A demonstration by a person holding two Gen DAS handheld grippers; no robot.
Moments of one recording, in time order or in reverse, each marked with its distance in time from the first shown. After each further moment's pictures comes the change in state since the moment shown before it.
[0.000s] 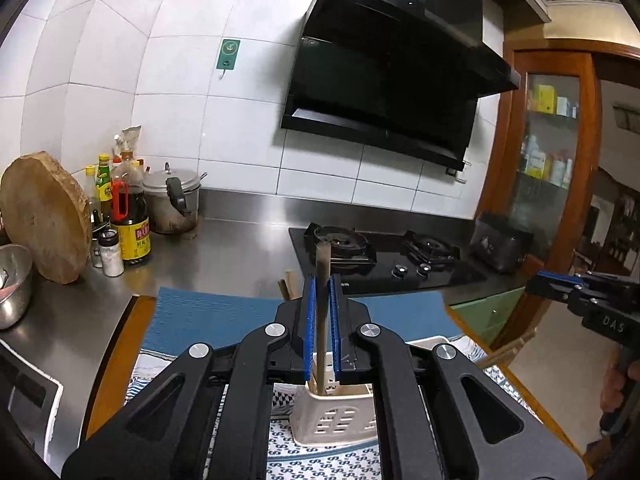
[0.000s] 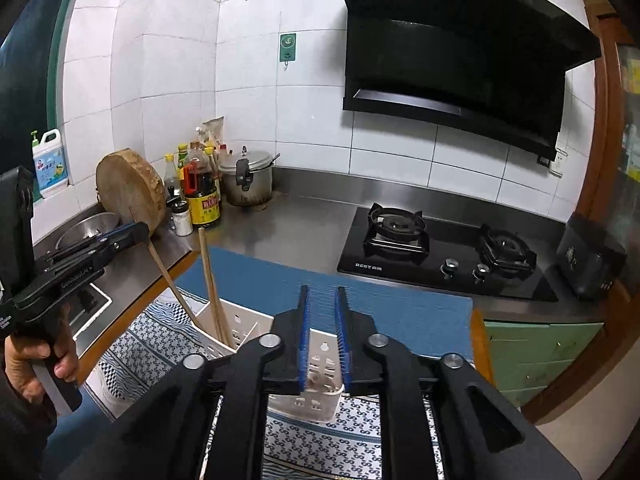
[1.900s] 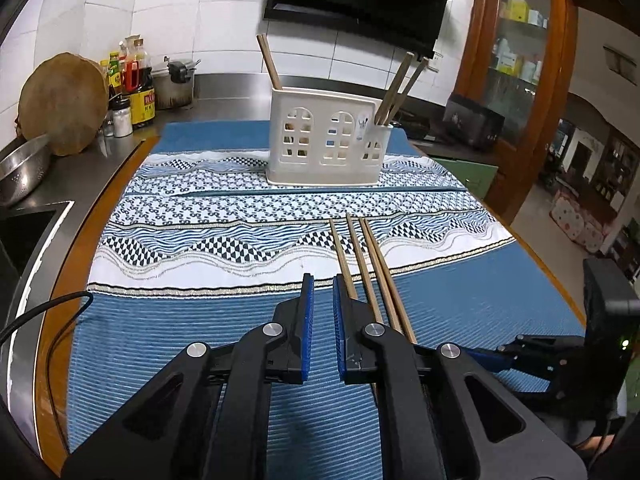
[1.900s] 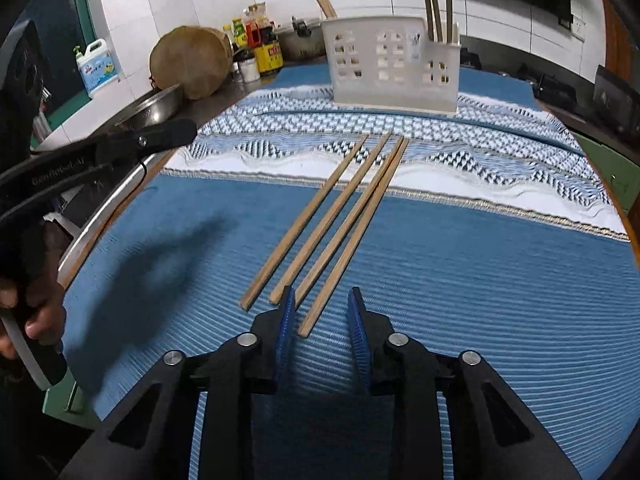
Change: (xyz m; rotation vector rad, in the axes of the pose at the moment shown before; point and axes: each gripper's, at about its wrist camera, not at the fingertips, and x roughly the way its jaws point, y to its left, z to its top) left arm -0.156 -0.024 -0.223 0.037 0.337 -0.038; right arm -0.065 0.141 -0.307 0.118 0.360 0.167
